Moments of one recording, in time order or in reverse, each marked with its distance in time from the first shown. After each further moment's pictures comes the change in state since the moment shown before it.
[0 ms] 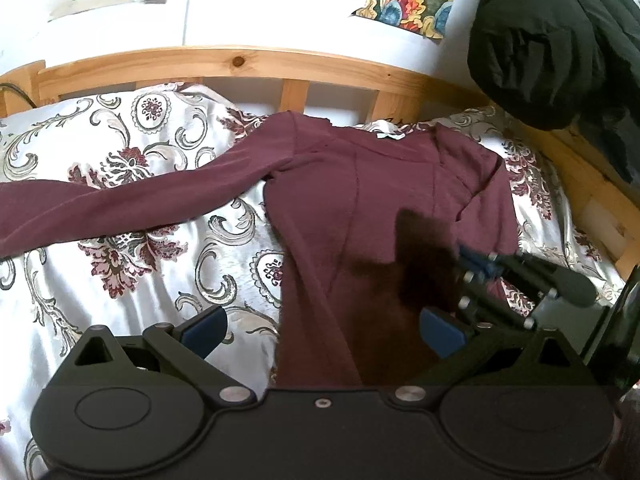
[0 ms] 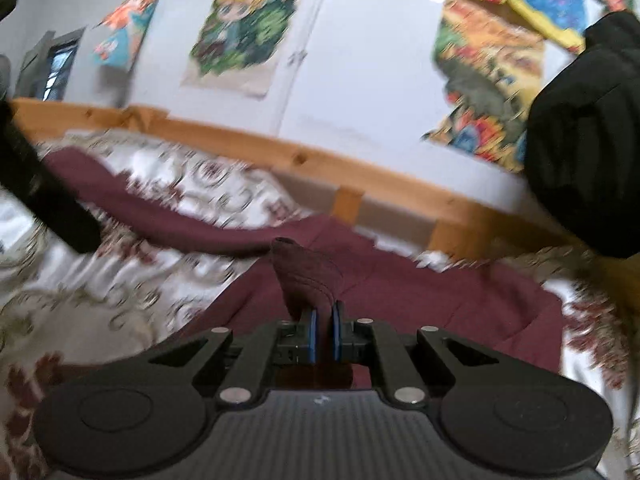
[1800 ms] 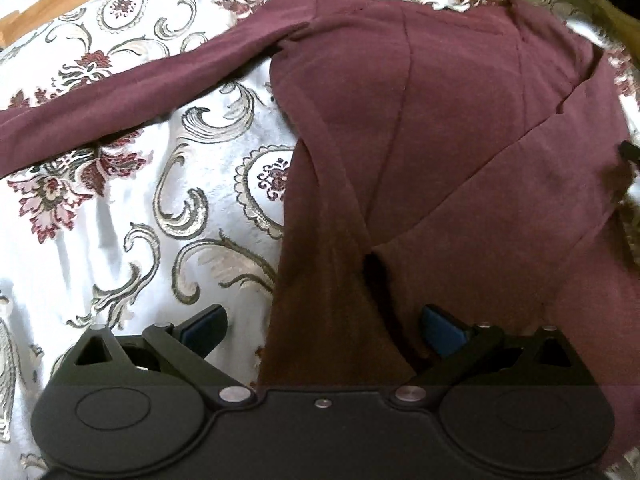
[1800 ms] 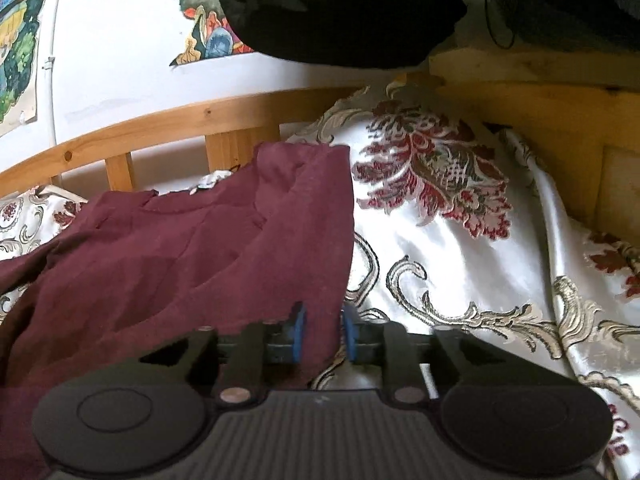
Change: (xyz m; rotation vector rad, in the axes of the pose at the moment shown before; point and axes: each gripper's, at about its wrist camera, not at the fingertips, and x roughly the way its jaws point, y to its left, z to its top) left arm 0.134 -0.014 -0.030 0.024 0.252 0.198; right arm 0.023 -0.196 -0.079 0.470 0.154 -0.276
